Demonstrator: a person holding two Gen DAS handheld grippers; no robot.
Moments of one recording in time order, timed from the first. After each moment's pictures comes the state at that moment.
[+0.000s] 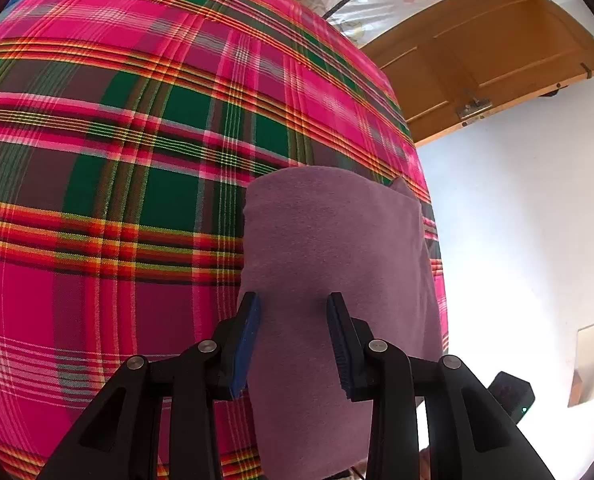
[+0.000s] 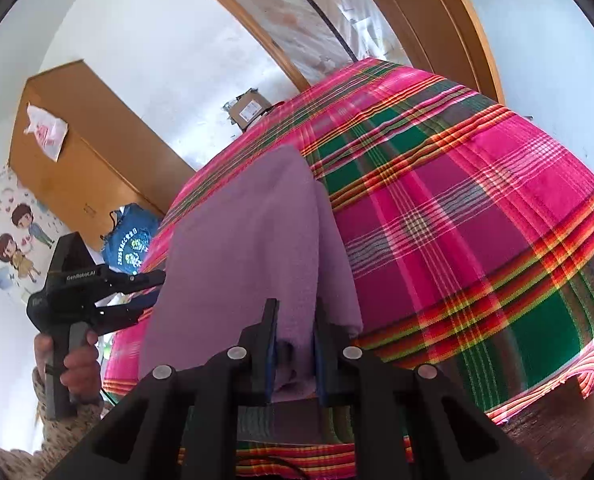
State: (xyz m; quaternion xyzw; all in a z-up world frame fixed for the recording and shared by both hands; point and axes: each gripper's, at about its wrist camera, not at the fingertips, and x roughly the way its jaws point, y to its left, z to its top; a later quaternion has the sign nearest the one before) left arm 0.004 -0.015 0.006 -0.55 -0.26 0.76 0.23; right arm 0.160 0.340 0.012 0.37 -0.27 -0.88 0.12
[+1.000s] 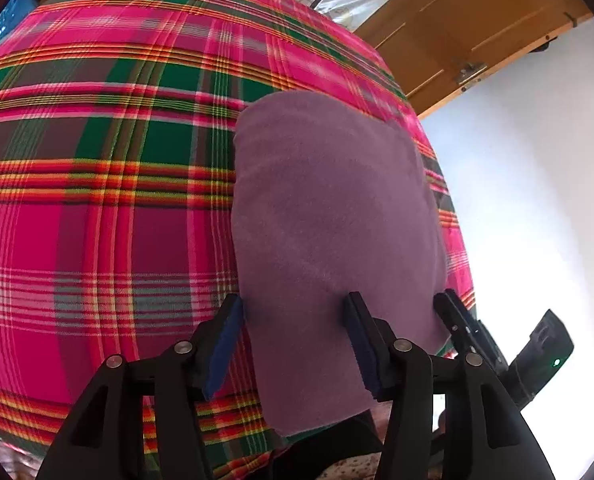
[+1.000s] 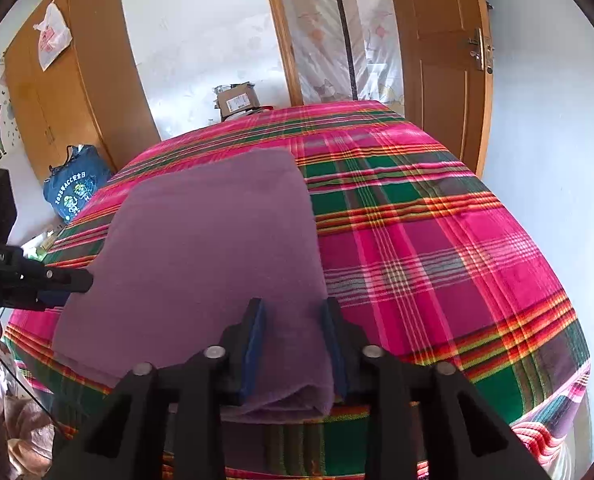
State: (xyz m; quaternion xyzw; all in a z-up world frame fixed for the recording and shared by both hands) left arm 0.071 -0.003 0.011 -0.55 -0.18 0.78 0.22; right arm 0.141 0.302 0.020 0.36 -0.08 -0.93 0.04
